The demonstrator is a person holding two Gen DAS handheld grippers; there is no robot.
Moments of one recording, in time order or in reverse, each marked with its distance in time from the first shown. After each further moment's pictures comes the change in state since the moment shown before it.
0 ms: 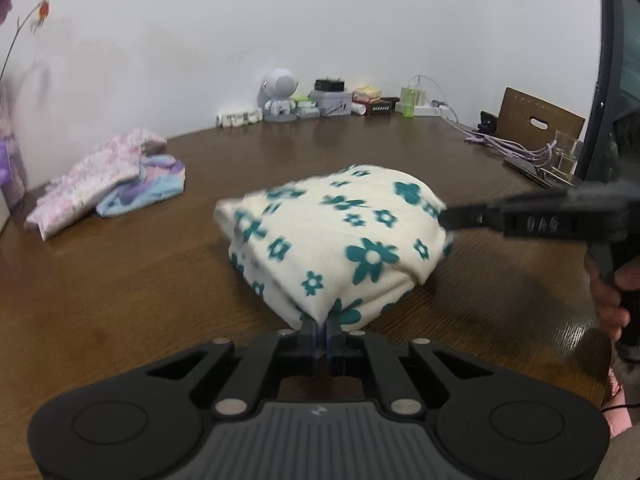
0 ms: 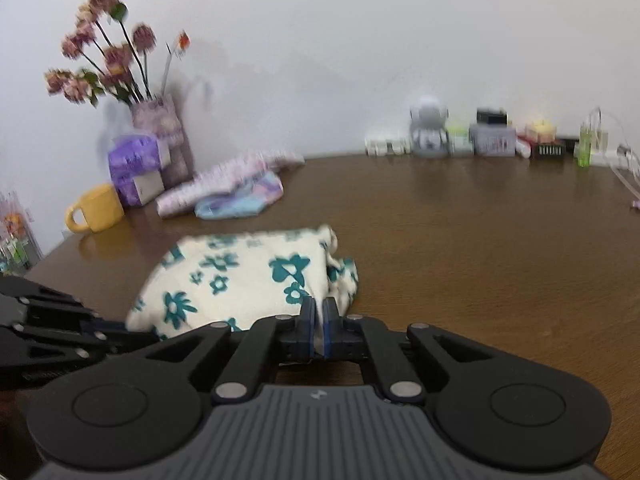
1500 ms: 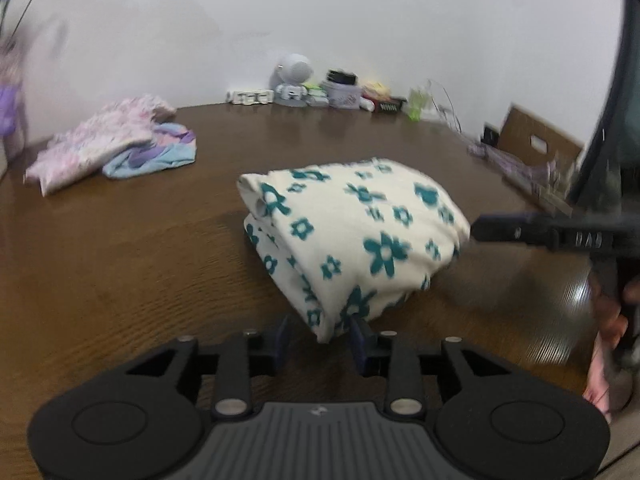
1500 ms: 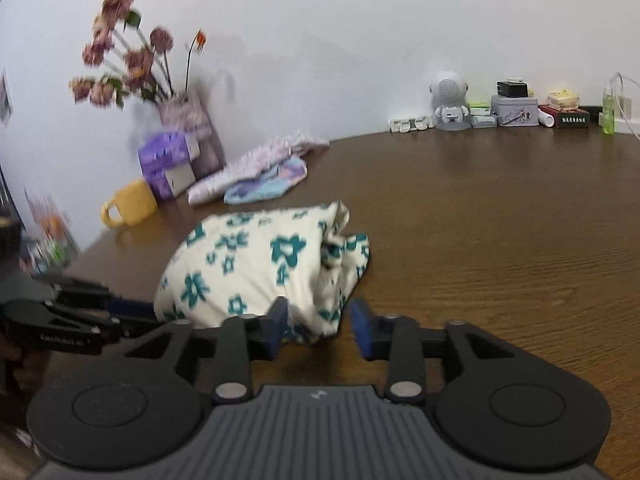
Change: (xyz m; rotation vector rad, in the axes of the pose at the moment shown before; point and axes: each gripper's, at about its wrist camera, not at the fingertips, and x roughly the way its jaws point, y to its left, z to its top) left arm -0.007 0.035 -0.004 -0.151 0.018 -0.090; right arm -0.015 -0.029 -0.006 0.071 0.012 0.160
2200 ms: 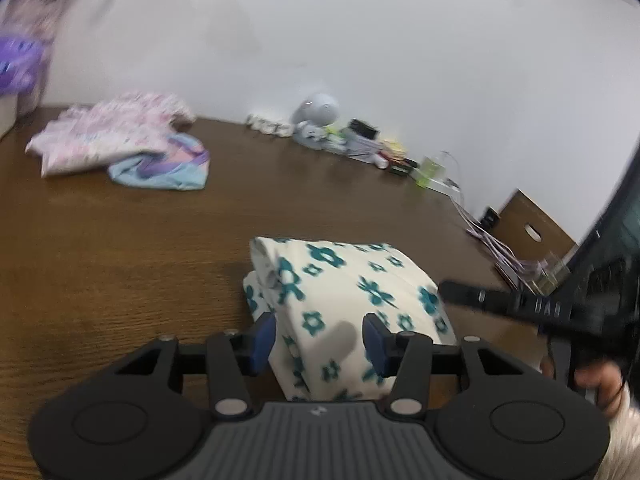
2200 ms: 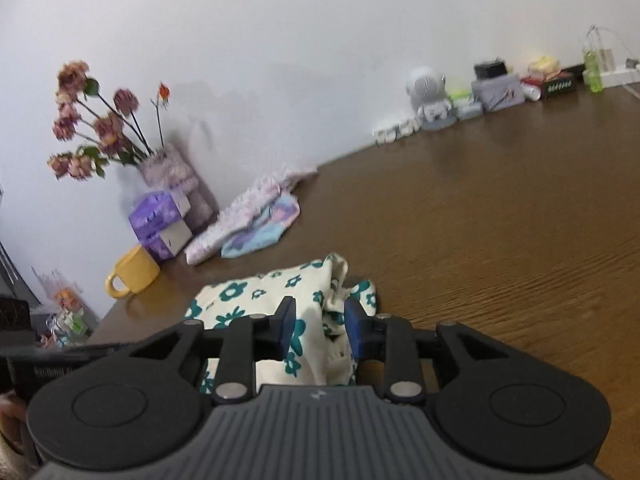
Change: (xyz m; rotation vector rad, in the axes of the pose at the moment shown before) left arm 0.007 0.023 0.040 -0.230 -0.082 -0.058; right arm 0.030 -0.017 0.031 0.190 -0.028 0.022
